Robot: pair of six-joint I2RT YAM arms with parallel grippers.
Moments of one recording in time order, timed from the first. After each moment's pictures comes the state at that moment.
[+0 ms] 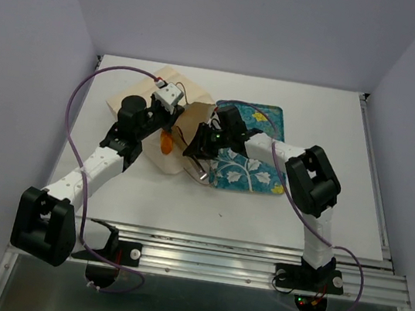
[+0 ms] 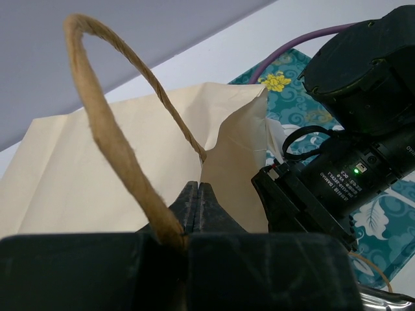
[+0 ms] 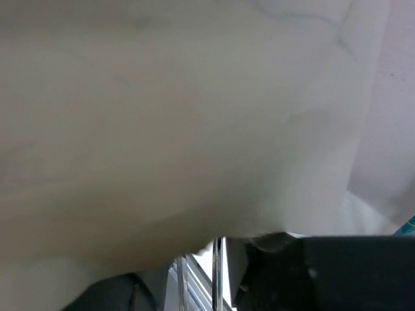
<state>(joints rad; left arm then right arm) -0.31 1.22 0.79 0.30 0.32 0.14 0.68 2.10 1.48 -0.10 -0.59 0.81</state>
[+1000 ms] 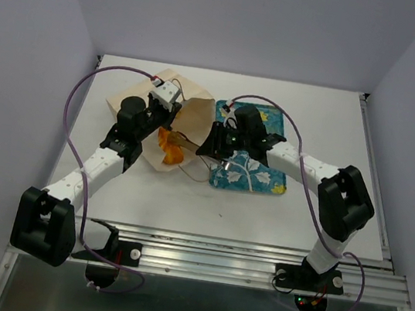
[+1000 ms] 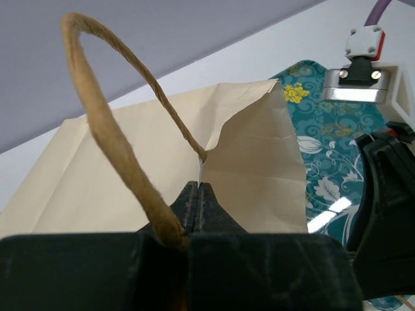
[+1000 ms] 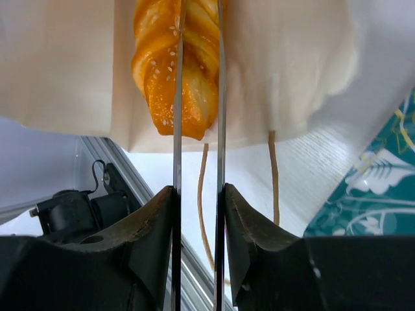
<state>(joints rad) -0.31 1.21 0.78 0.34 0.24 0.12 0.66 1.81 1.29 -0.11 -0.51 0.67</state>
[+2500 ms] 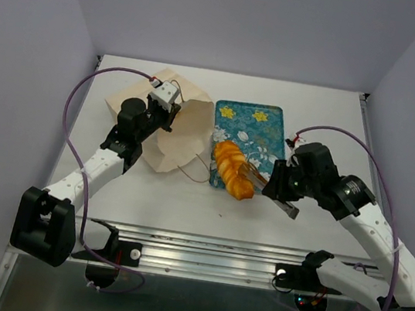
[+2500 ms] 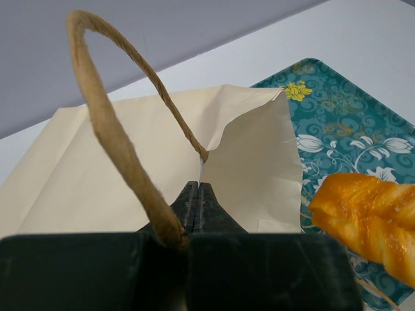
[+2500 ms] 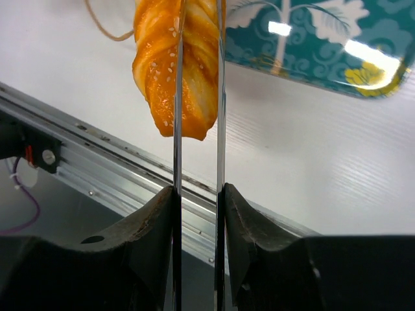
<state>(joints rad) -0.31 1.21 0.76 0.35 0.22 0.09 0.62 0.99 1.05 -0.89 -0.15 0.48</state>
